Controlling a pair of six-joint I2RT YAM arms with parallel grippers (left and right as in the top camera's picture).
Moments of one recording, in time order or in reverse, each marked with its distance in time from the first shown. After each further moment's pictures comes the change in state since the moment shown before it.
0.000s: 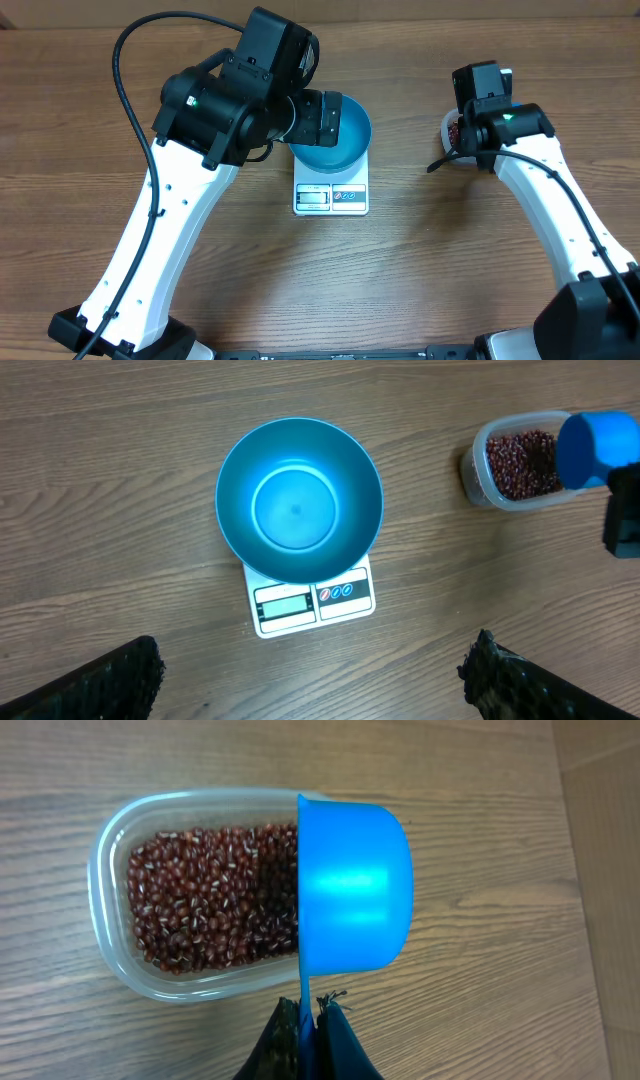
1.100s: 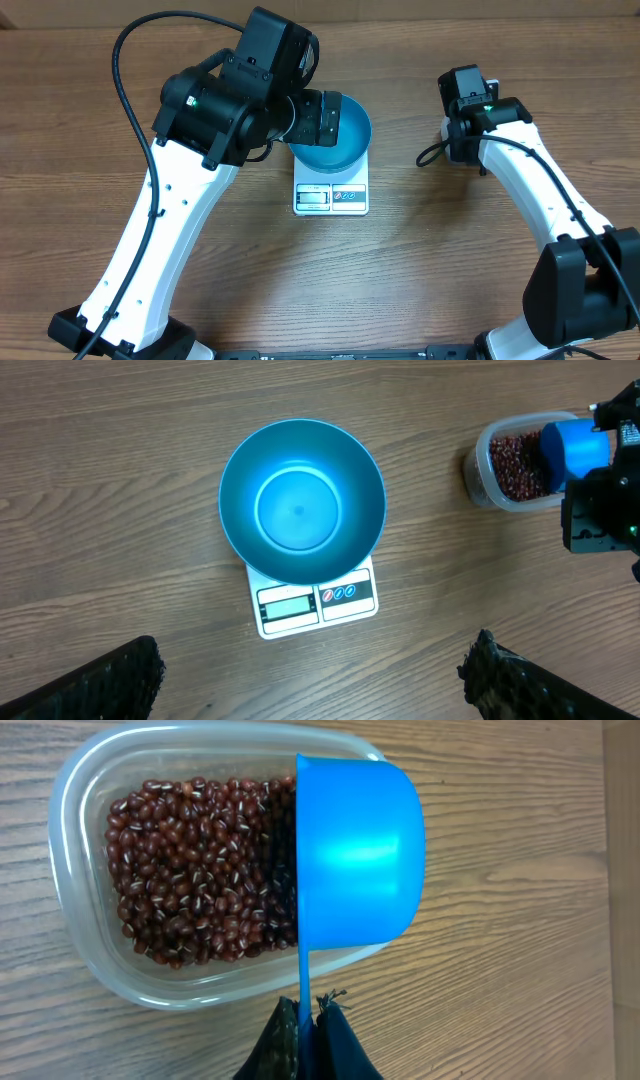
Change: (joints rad) left arm 0.000 0.000 0.000 0.000 -0.007 0.003; right arm 0.005 0.117 0.006 -0.026 0.003 0.046
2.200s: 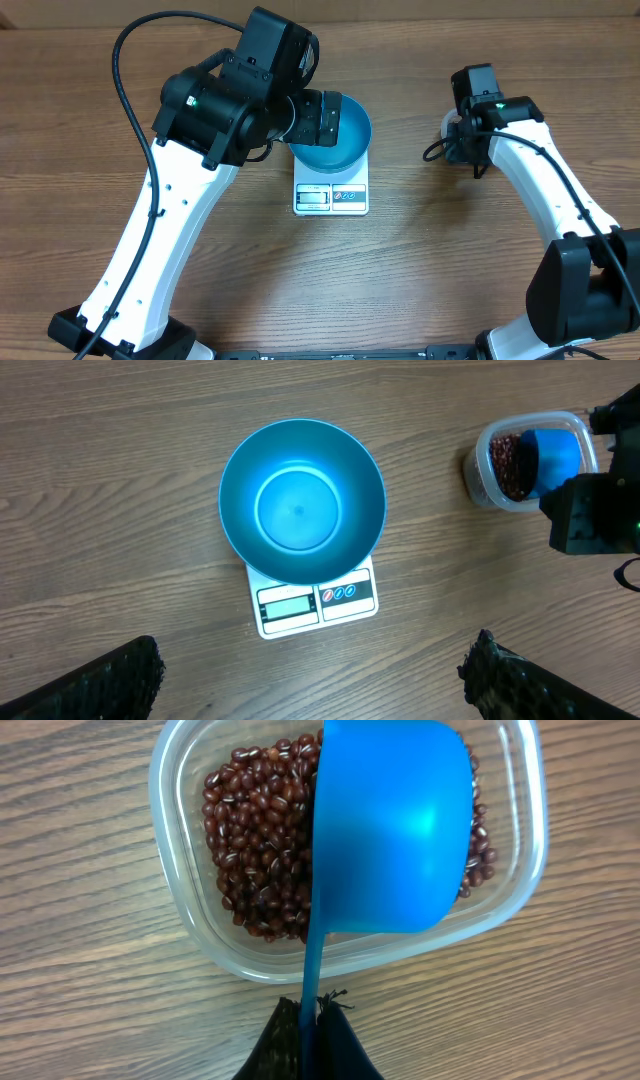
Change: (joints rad) left arm 0.000 0.000 0.000 0.000 0.000 0.000; right arm -0.056 0.000 0.000 -0.005 -0.296 0.082
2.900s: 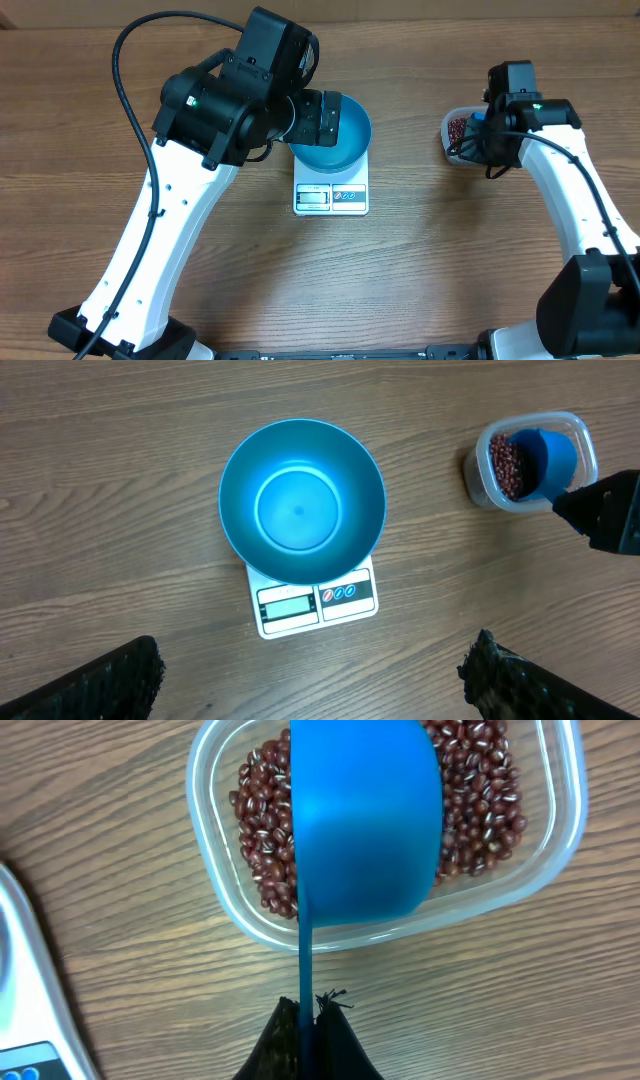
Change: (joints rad) left arm 0.000 0.000 0.000 0.000 0.000 0.000; right arm -0.114 -0.067 0.000 -0.023 -0.239 0.018
